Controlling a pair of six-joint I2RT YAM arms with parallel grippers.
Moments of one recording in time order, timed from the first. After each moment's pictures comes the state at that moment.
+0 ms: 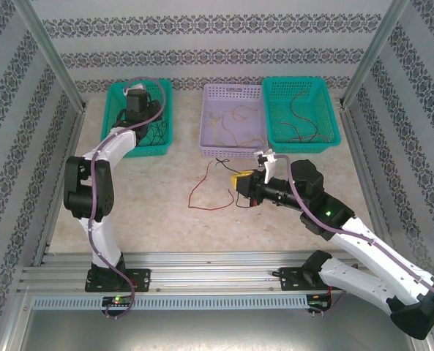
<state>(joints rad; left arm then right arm) -0.10 1.94 1.47 -0.07 -0.11 -0.42 0.71 0.83 0.81 -0.20 -0.38 0.45</state>
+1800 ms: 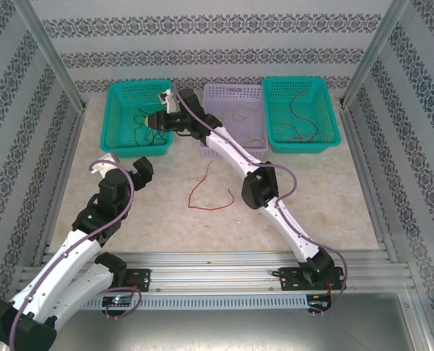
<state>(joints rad) -0.40 0.73 0.63 -0.34 -0.47 -0.71 0.66 2.82 2.86 -0.36 -0.67 0.71</state>
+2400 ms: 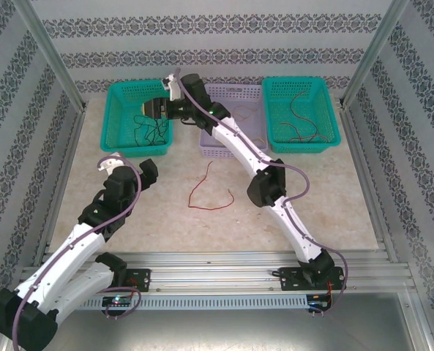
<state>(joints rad) -0.41 0.81 0.63 -0.34 -0.45 -0.69 0.64 2.65 2.83 -0.48 -0.58 0.56</state>
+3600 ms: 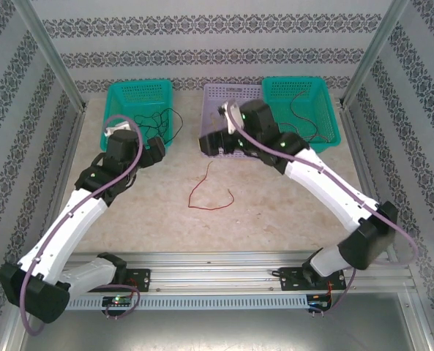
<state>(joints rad) -0.35 1.10 1.09 -0.63 -0.26 -0.58 0.64 1.46 1.39 -0.49 -0.27 0.28</state>
